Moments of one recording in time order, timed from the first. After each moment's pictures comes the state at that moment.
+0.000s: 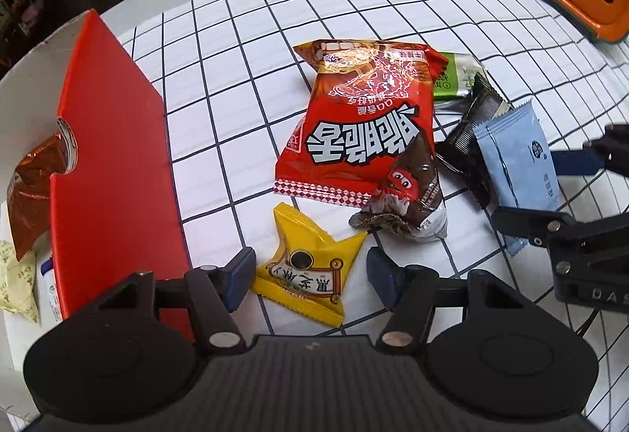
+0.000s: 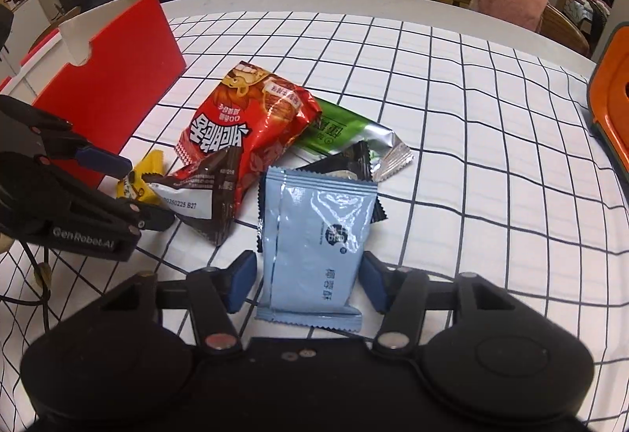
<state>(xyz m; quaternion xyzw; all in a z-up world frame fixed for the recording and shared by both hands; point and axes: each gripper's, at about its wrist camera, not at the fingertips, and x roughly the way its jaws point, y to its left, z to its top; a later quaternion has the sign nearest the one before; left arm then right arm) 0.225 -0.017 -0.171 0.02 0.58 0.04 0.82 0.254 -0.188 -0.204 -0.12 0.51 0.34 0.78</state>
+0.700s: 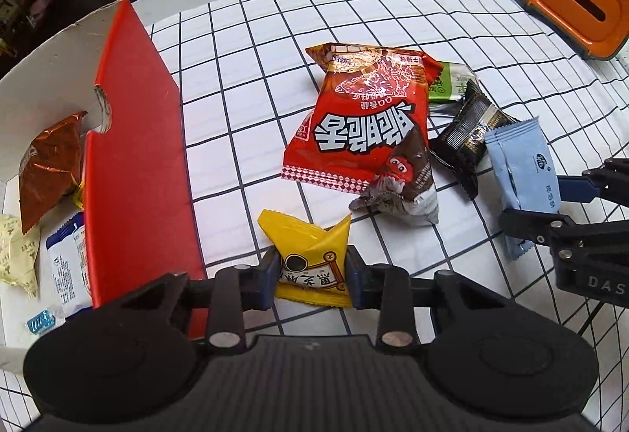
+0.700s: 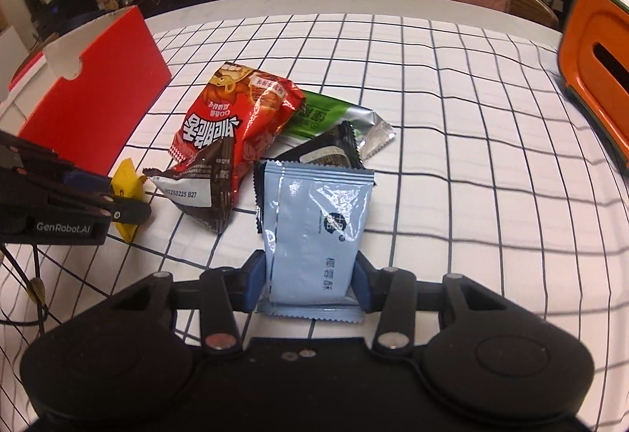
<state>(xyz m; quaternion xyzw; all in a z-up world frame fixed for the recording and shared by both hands) 0.202 -0.012 -0.162 0.00 0.55 0.04 0.83 0.237 -0.203 -0.196 -0.08 0.51 0.31 0.80</state>
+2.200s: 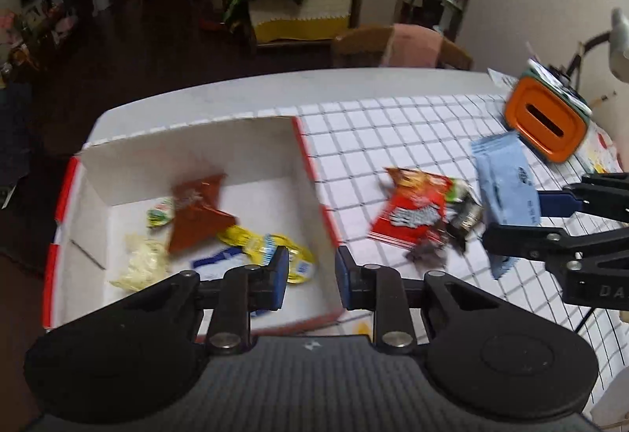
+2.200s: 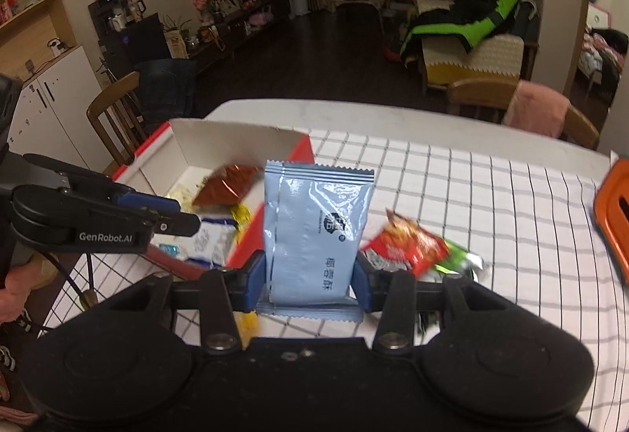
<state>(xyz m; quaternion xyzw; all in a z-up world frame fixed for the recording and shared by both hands) 0.114 0.104 -0.020 -0.06 0.45 0.05 0.89 0.183 -0.101 -0.045 -0.08 0.43 0.39 0.81</state>
